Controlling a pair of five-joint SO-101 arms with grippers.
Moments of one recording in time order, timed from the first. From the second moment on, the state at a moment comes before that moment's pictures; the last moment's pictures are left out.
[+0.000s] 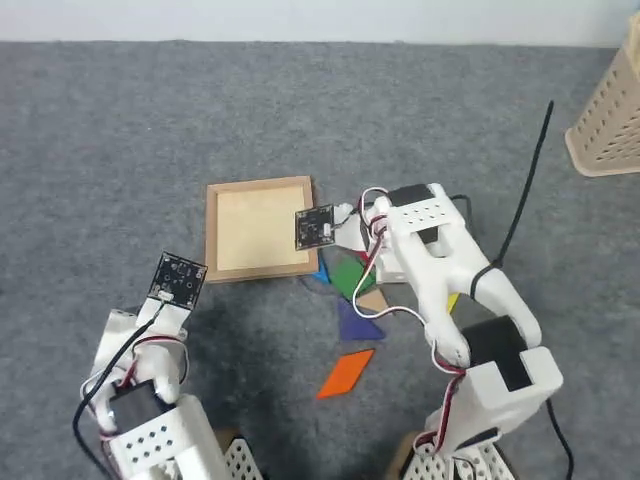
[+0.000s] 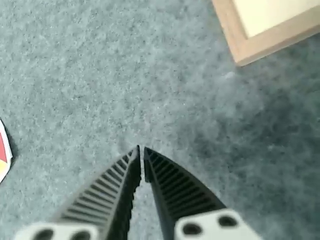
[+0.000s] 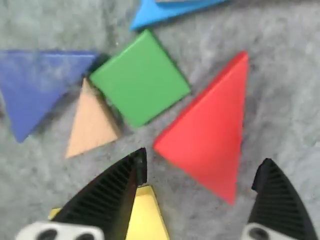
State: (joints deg) left arm -32.8 -98.2 97.1 65.4 -38.3; right arm -20.8 8.4 20.9 62.6 75.4
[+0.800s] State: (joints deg) left arm -32.8 -98.2 97.1 65.4 -38.3; right arm -19.9 22.0 9.2 63.6 65.2
